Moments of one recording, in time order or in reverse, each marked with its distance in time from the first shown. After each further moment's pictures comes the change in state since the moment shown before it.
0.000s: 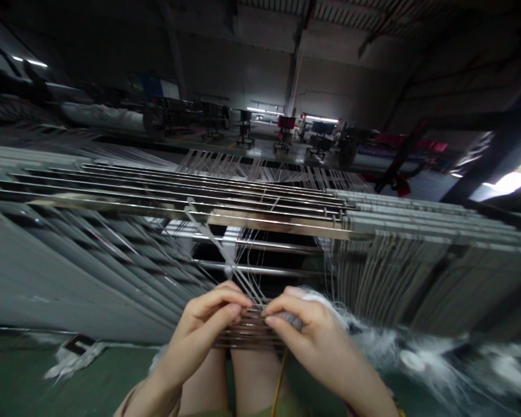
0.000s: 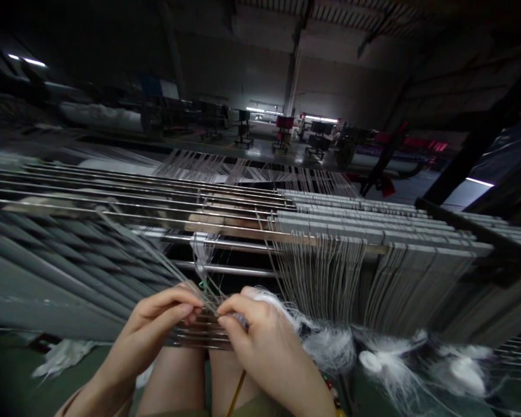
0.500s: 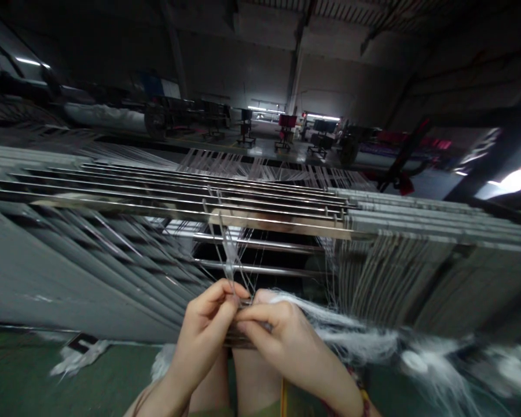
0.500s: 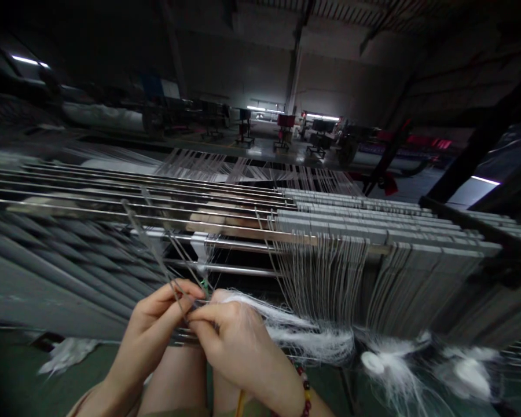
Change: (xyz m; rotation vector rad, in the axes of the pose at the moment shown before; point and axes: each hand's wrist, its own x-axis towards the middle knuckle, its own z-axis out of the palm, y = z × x) left_hand 0.004 -0.001 0.006 0.051 0.219 -0.049; right_hand 0.012 -0.007 0.023 0.076 -0.119 -0.065
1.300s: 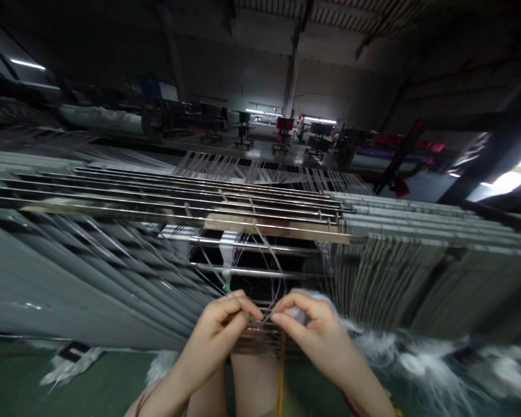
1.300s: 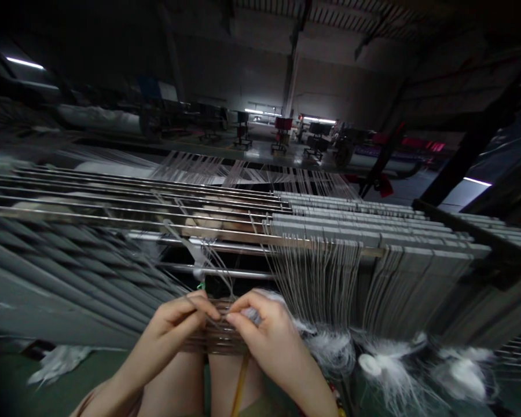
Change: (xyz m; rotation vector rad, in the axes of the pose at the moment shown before) left_hand 0.004 -0.003 0.013 0.199 -0.253 0.134; right_hand -0.020 0.026 -0.023 0.063 0.256 0.089
